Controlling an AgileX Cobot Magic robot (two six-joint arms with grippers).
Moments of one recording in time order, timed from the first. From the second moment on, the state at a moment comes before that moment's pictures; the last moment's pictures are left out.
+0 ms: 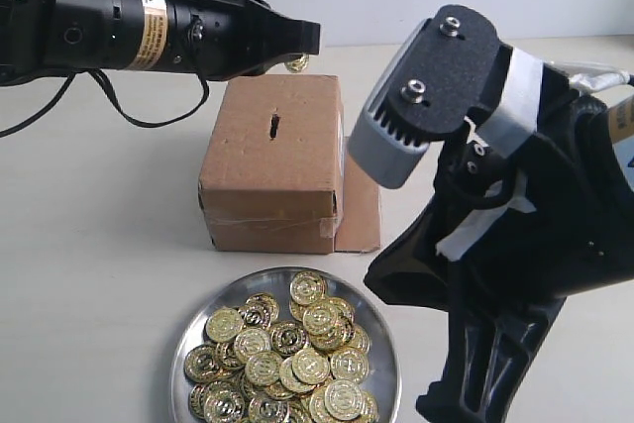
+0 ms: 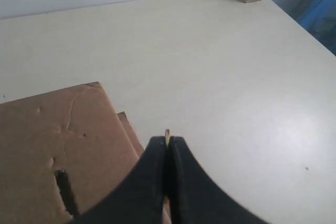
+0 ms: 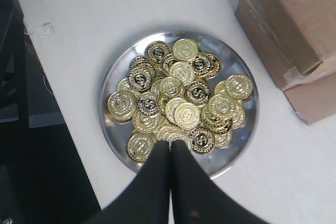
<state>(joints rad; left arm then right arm) -0.63 1.60 -1.04 1.75 -0.18 -2.02 0.79 1.10 -0.83 0.24 0.79 -0.30</state>
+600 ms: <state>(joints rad) -0.66 1.58 -1.04 0.61 0.03 -0.81 0.79 1.10 -0.83 0.24 0.79 -0.30</state>
